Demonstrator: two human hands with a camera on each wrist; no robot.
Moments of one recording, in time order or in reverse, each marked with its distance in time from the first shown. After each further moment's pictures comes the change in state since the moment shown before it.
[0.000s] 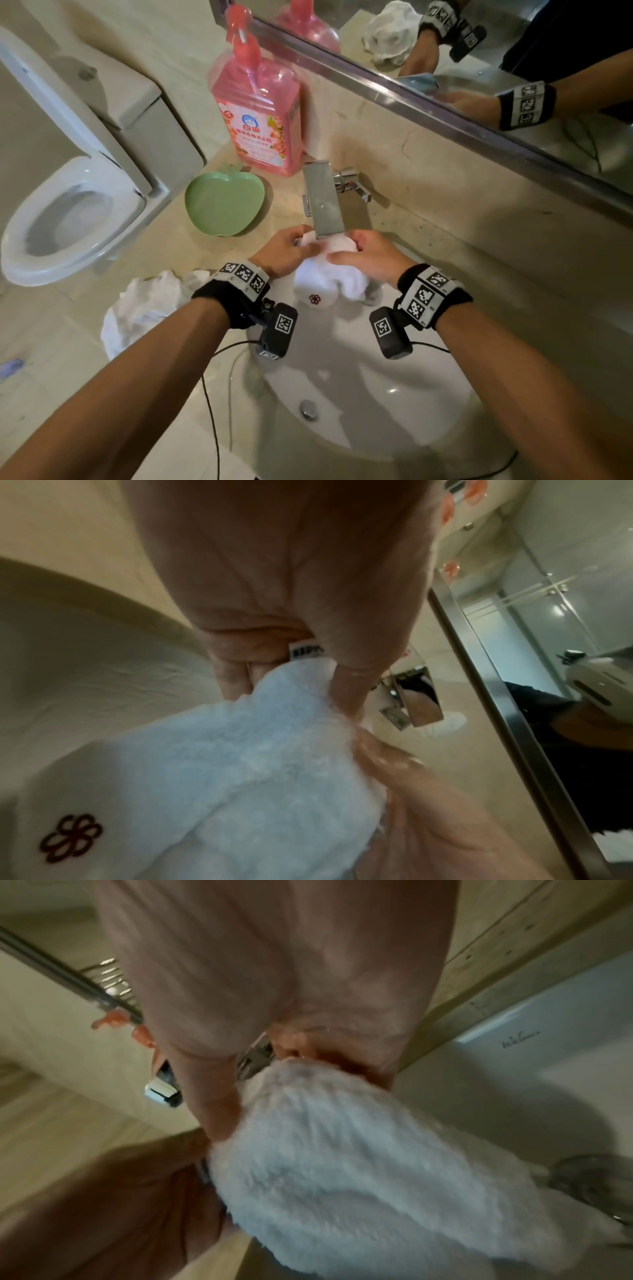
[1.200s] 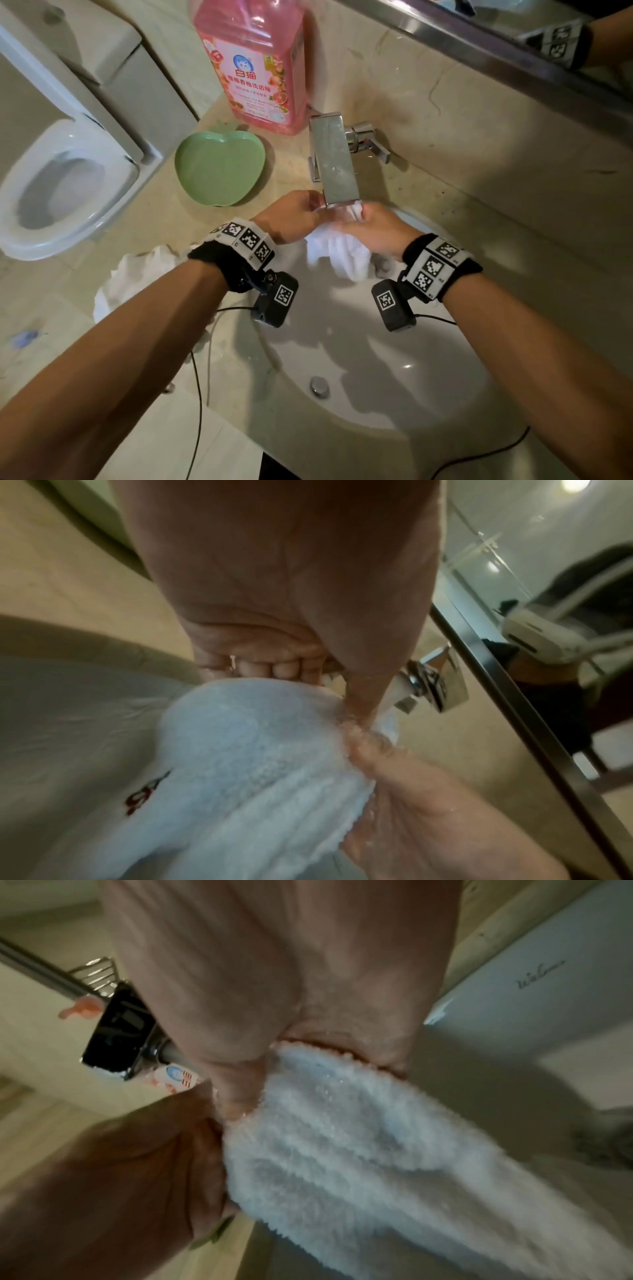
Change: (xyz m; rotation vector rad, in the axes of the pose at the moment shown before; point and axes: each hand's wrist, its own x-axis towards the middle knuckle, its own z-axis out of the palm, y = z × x) left_hand 0.020 0.005 -0.008 0.359 -0.127 0.045; right_hand 0.018 0.007 0.017 -0.039 -0.020 0.032
